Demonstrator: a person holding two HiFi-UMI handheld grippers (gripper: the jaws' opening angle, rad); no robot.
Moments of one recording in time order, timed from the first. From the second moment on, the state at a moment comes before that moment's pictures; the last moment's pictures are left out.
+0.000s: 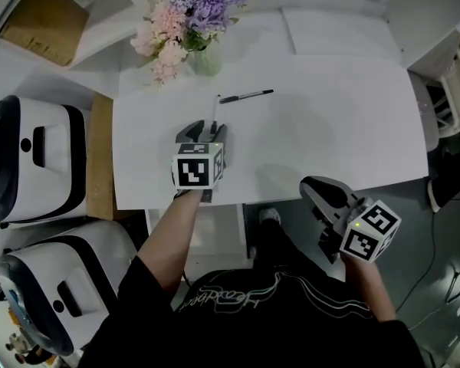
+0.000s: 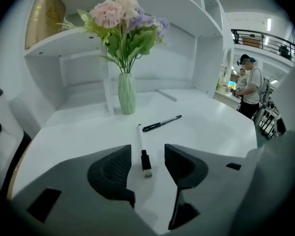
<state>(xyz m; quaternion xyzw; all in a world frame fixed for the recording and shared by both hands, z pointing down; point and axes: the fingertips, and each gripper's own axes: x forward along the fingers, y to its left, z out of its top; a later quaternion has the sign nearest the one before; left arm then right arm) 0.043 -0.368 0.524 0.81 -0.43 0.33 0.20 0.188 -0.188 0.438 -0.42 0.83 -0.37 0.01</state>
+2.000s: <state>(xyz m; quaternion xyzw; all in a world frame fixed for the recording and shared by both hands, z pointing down) -0.055 -0.172 0.414 0.89 -0.33 0.26 0.20 0.058 -0.068 0.400 -0.40 0.85 -0.34 0.02</state>
